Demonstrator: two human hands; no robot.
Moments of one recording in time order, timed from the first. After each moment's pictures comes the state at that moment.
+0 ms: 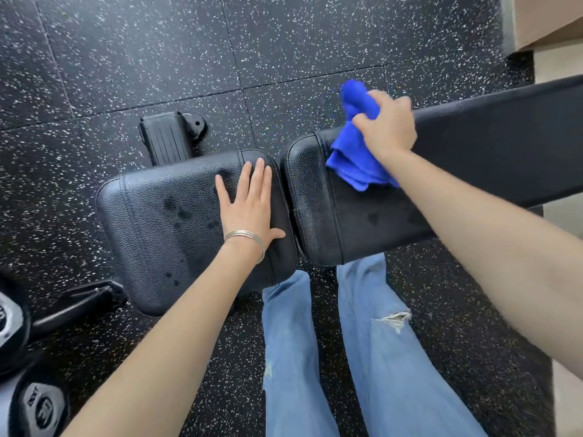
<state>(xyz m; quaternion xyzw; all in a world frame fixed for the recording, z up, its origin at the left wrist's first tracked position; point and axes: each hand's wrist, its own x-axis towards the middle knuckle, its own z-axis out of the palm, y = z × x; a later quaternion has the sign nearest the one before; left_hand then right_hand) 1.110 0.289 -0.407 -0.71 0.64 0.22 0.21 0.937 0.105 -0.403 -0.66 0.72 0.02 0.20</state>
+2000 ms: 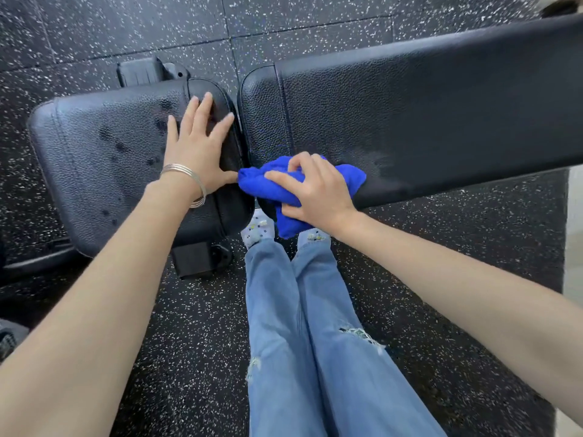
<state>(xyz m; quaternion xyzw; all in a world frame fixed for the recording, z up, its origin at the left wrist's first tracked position) 1.092 0.292 -0.410 -0.74 0.61 0.25 0.13 0.873 0.268 -0.435 -0.93 0.32 -0.08 0.18</state>
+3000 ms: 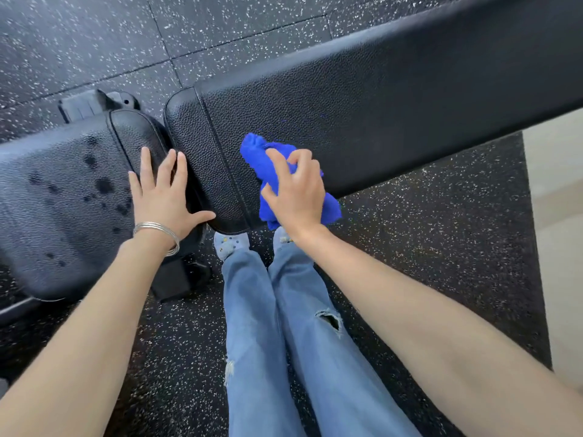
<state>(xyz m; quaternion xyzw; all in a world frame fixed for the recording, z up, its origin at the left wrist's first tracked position) 1.041 0.311 -0.417 -0.75 0.60 0.23 0.16 0.838 0.265 -0.426 -0.74 0.63 -0.09 0.19</state>
